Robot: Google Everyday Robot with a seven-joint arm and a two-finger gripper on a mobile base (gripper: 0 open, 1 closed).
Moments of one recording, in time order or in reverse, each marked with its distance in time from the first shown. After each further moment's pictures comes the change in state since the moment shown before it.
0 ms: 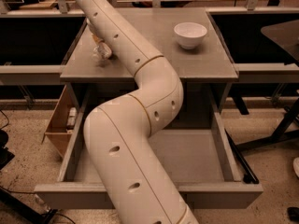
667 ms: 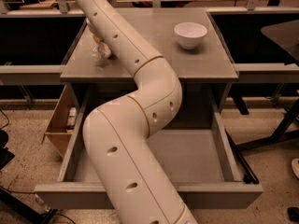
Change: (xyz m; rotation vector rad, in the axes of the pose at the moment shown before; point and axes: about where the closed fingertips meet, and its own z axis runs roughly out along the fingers) arm 0.000 0.000 -0.002 0.001 0.000 0.000
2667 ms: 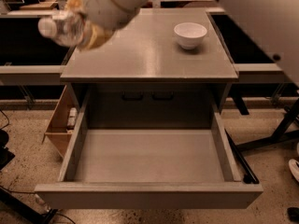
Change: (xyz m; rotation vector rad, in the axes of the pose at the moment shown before) arm -0.170 0.079 -0.303 0.631 -0.425 0.440
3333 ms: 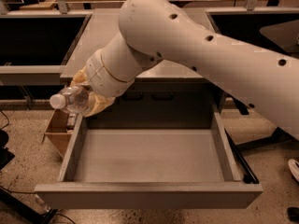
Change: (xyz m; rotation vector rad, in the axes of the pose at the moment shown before) arm -0.020 0.132 0.076 -0.229 -0.125 0.101
